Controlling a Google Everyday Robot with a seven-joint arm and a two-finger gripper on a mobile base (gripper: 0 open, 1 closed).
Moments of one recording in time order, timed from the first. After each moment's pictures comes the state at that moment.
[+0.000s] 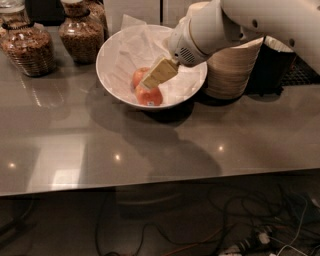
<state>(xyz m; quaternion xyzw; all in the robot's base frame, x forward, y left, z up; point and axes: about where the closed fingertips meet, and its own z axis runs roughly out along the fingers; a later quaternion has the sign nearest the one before) 0.618 -0.007 0.955 -0.54 0.73 0.11 0.41</state>
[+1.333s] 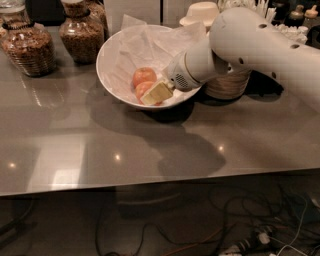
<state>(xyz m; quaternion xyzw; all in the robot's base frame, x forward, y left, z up) 0.622 -0.005 0.886 -0.48 0.77 0.14 0.39</state>
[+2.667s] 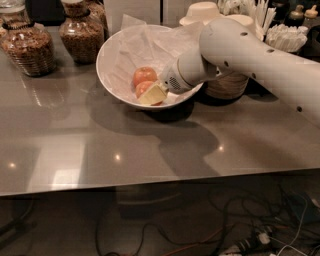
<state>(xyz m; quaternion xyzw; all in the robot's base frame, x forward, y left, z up) 0.647 0.008 0.855 -0.48 0.78 0.17 0.37</state>
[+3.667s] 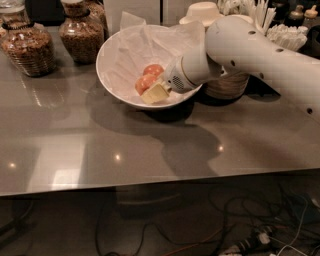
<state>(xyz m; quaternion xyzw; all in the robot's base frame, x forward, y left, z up) 0.640 0.004 0.868 -0.47 0.77 0.17 0.38</state>
